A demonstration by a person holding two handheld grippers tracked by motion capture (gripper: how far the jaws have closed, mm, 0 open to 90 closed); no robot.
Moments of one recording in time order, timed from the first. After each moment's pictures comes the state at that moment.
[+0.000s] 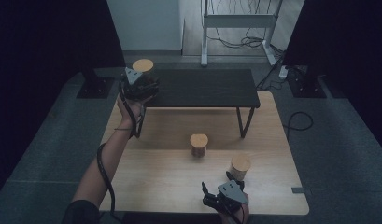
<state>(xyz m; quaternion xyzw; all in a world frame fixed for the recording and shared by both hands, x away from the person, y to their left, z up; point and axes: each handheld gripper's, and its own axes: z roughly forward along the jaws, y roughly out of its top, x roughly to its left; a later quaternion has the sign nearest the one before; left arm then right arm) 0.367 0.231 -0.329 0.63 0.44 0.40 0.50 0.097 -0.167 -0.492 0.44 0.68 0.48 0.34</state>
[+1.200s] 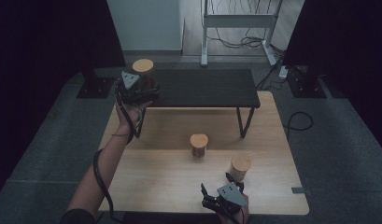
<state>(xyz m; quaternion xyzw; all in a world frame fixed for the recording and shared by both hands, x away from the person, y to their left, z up) 0.343 0.232 -0.329 0.62 0.46 0.39 0.51 0.089 -0.165 -0.491 0.43 0.68 0.48 0.34</state>
